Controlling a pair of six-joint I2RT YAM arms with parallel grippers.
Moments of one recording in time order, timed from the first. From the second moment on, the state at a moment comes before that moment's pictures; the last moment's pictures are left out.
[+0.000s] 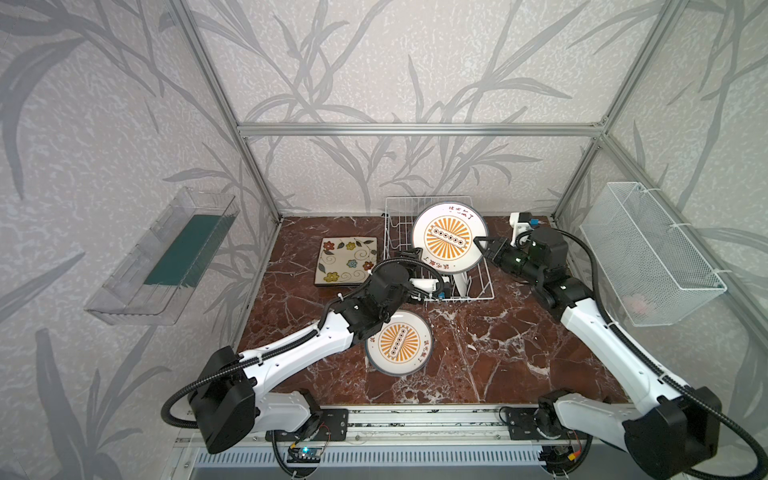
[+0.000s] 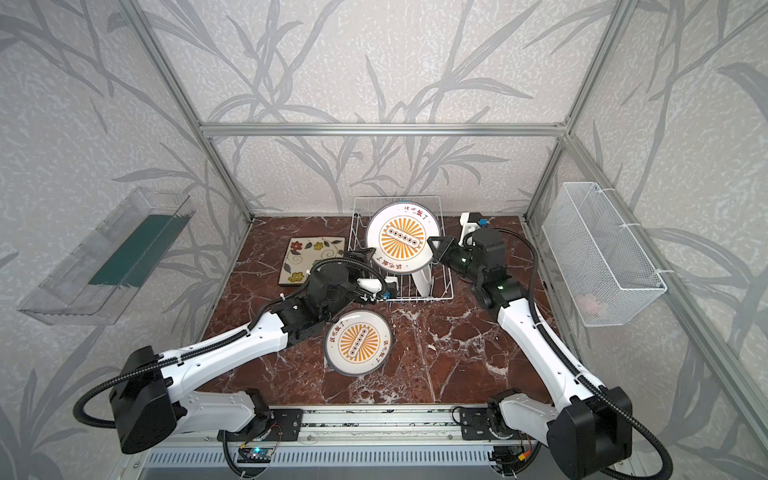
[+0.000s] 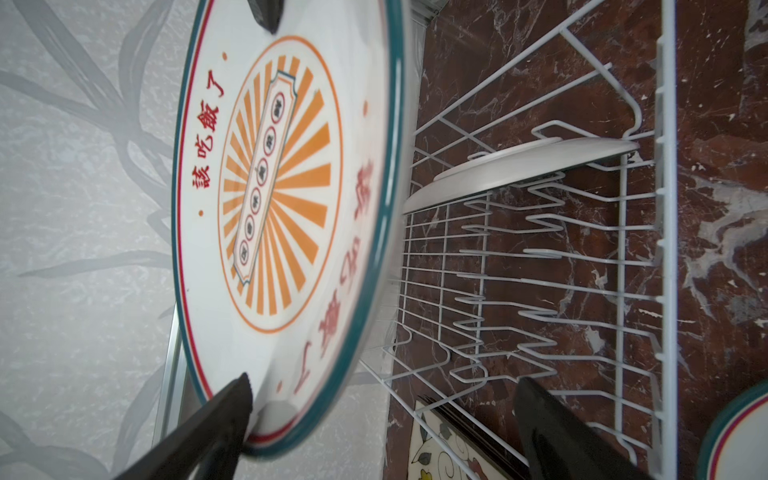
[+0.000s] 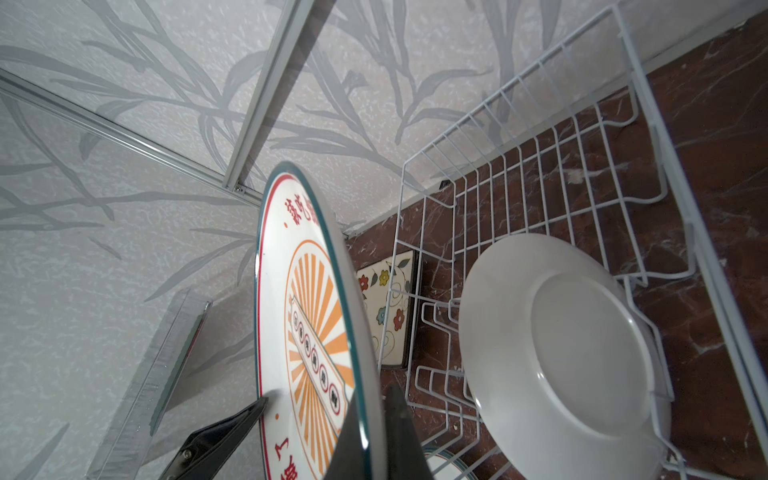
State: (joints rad) left arm -0.83 1.30 0.92 0.08 -0.26 1.12; right arm 0.26 1.15 0.97 -0.07 -0.37 0.89
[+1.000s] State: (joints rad) left arm -0.40 1.06 0.89 -0.02 0.02 0.39; right arm 0.11 0.89 0.79 -0.27 -0.64 0.83
